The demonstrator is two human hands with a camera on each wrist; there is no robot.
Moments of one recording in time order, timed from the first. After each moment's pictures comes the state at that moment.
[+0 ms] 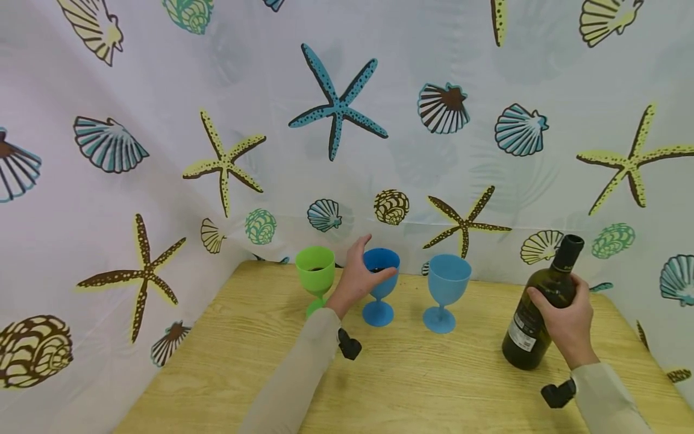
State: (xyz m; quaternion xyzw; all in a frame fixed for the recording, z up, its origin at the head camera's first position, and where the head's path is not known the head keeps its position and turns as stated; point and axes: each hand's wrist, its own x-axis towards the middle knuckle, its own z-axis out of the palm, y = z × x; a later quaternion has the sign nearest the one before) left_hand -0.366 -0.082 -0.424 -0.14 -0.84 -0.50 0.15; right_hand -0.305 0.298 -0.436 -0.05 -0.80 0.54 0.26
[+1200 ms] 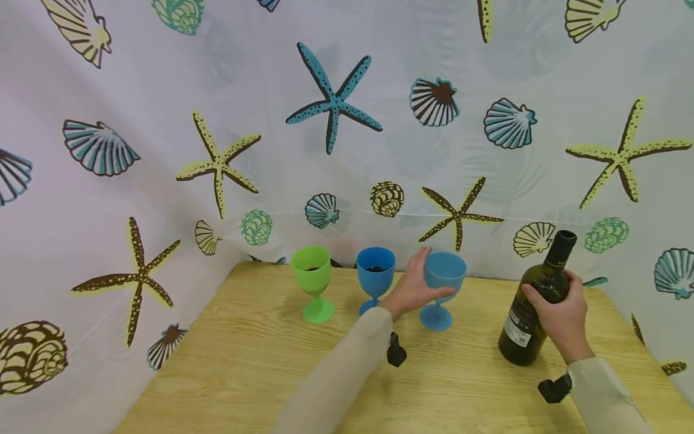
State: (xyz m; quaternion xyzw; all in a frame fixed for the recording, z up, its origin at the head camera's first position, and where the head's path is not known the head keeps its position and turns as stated) left_hand -0.369 0.024 -0.434 -0.20 -0.87 -0.44 0.03; right_hand -0.306 0.300 -0.435 -0.04 -0.81 0.54 0.23
